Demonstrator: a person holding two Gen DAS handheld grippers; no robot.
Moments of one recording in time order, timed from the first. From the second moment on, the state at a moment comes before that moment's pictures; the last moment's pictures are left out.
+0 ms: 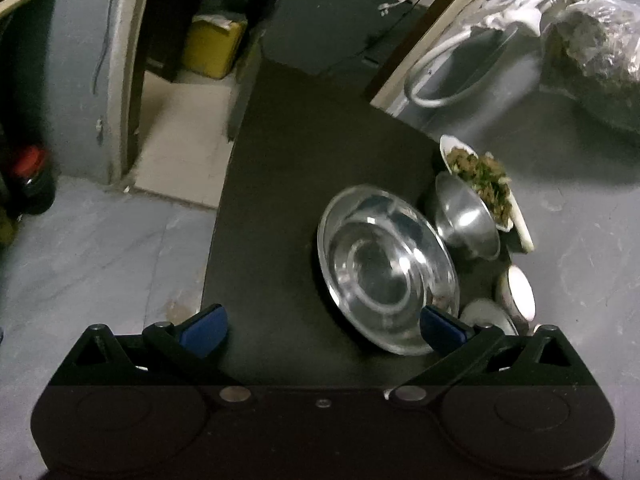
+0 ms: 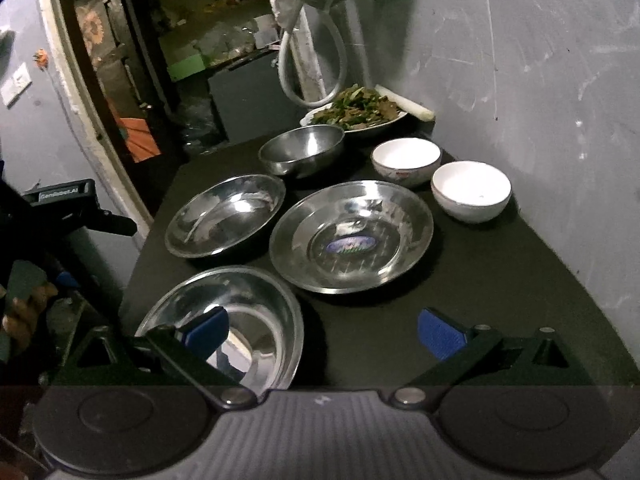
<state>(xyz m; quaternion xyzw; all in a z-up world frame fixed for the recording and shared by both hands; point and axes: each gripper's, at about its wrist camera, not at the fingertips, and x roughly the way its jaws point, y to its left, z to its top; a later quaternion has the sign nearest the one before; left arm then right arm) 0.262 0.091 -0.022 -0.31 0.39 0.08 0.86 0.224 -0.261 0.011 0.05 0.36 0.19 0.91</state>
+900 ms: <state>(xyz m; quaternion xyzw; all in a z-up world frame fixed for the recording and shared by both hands) 0.319 0.095 -0.057 -0.26 0.37 0.00 0.89 0.368 -0.169 0.016 0.02 0.35 0.24 0.91</state>
